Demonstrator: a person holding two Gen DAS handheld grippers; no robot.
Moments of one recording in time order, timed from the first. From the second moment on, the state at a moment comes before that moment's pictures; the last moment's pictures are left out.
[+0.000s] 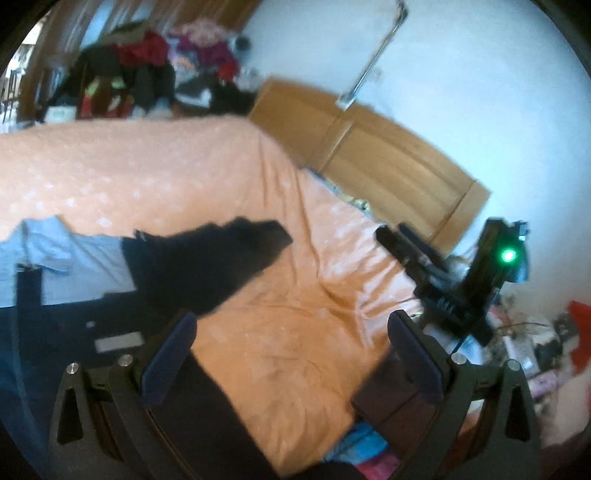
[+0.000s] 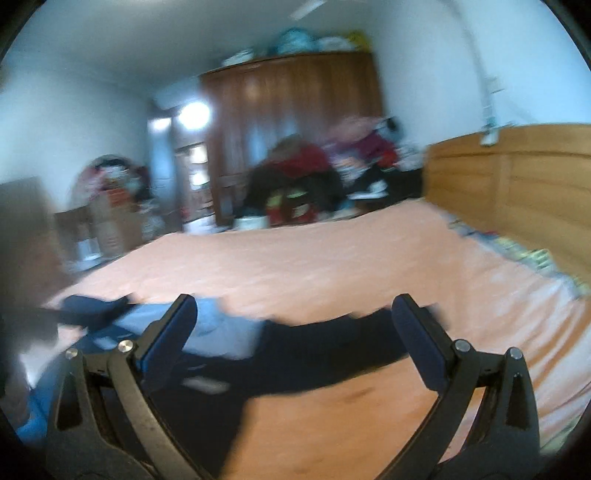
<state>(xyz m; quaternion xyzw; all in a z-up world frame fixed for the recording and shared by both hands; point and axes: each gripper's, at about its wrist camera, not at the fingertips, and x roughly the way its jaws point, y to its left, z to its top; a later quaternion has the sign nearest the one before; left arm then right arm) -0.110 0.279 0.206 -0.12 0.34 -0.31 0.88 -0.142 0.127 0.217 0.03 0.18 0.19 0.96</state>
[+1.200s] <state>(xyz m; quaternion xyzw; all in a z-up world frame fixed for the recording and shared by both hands) -0.061 0.571 -0.026 -0.07 0.52 0.02 0.85 -0.090 0.158 0.000 0.04 0.51 0.08 0.86</state>
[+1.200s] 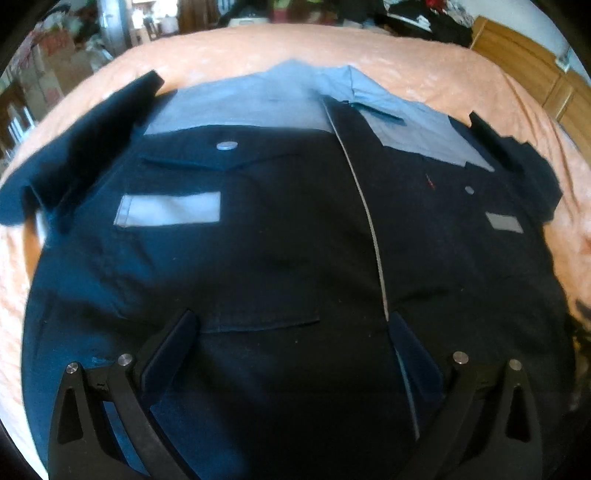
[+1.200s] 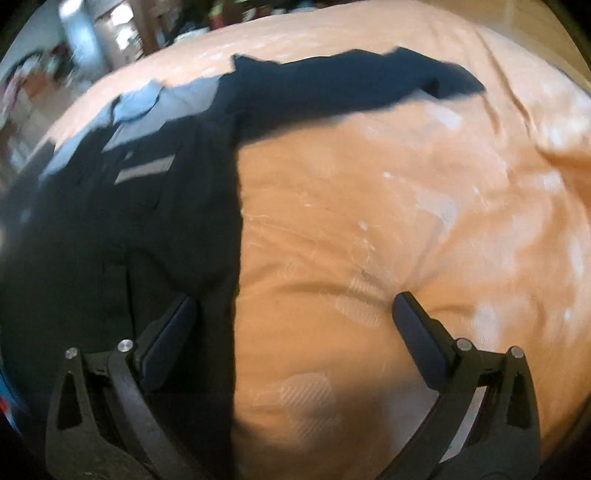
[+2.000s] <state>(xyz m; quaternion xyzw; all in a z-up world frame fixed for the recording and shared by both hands) -0.063 0.566 -0.031 -0.08 0.48 0.02 0.87 0.141 -0.099 0.019 0.32 0.49 0.06 0.81</state>
